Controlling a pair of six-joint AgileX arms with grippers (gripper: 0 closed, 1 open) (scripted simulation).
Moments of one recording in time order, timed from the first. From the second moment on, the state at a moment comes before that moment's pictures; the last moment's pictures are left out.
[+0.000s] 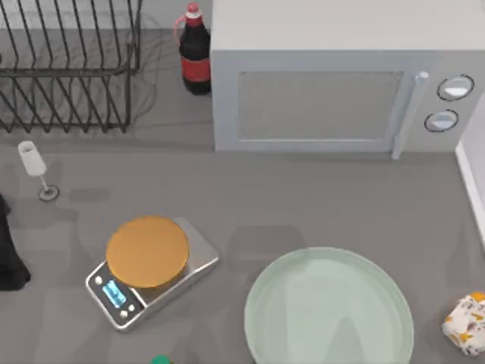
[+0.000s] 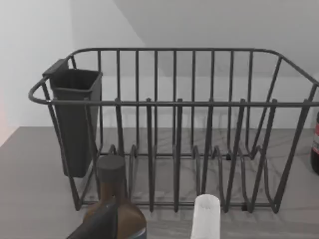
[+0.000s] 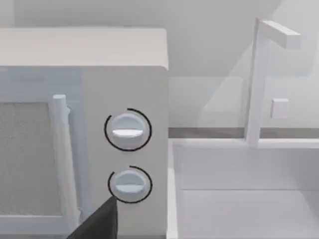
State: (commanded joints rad) left arm 0.00 0.00 0.00 0.00 0.00 0.00; right arm 0.00 0.00 0.00 0.00 0.00 0.00
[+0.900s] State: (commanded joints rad) left arm 0.00 0.00 0.00 0.00 0.00 0.00; right arm 0.20 0.86 0.48 -0.58 0.00 -0.17
